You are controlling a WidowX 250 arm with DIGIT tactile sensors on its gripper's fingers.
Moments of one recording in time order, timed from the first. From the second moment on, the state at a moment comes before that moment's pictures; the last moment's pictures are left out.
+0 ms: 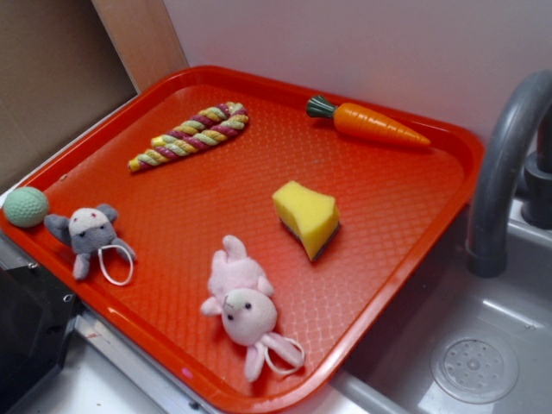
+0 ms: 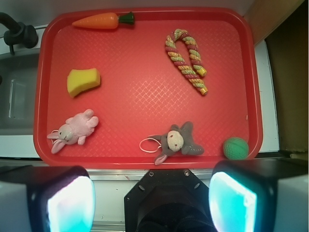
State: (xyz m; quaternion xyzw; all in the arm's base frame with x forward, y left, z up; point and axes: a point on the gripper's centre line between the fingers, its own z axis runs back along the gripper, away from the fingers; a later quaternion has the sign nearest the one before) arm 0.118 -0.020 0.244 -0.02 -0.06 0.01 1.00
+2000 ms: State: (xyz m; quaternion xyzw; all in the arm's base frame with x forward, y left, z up) arm 0.221 -0.183 0.104 0.04 -0.08 0.45 0.89
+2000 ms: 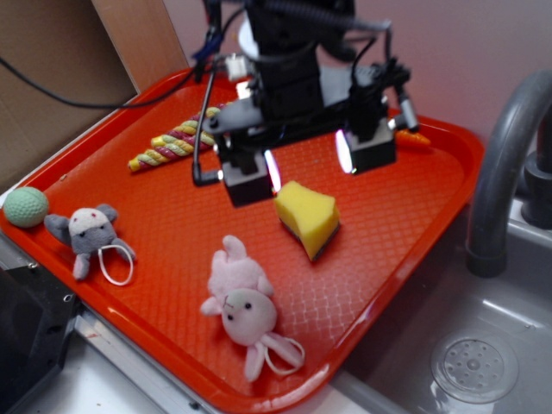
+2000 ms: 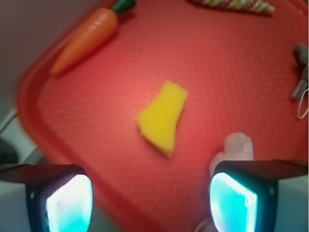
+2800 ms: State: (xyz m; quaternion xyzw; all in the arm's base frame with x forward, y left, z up) arm 0.247 -0.157 0.035 0.02 -0.02 0.42 0.91
